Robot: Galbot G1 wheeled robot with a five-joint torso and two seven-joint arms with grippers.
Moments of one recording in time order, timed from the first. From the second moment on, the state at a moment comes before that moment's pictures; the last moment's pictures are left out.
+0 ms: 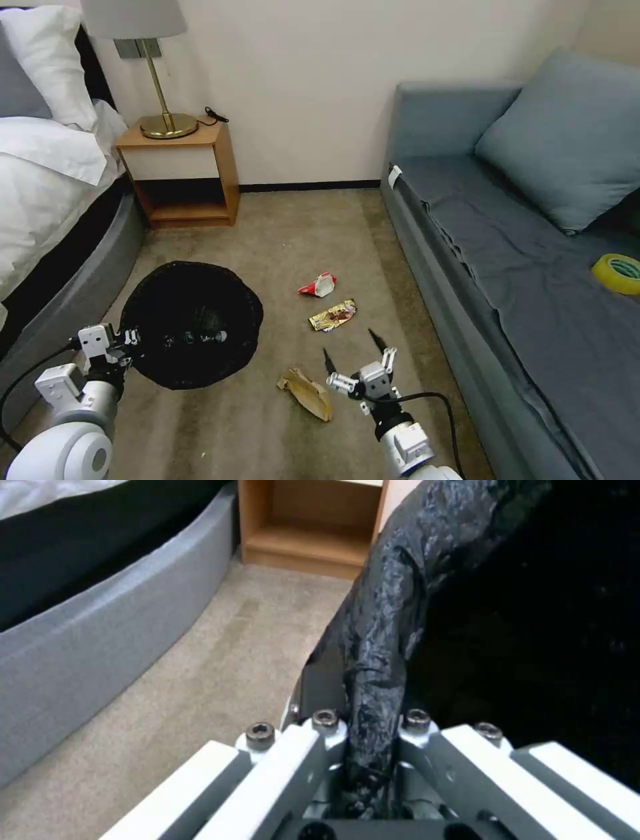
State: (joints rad) left arm 1.61 -1.26 -0.86 -2.13 -0.55 0.35 -0.14; right arm -1.52 1.12 0.01 1.99 -0.01 0.02 0.17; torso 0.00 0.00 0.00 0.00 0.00
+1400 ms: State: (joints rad) left arm 1.61 -1.27 -0.93 -2.04 -0.50 0.30 -0.03; right arm -0.81 1.15 -0.48 1.38 0.62 -0.40 -0.08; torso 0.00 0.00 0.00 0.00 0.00
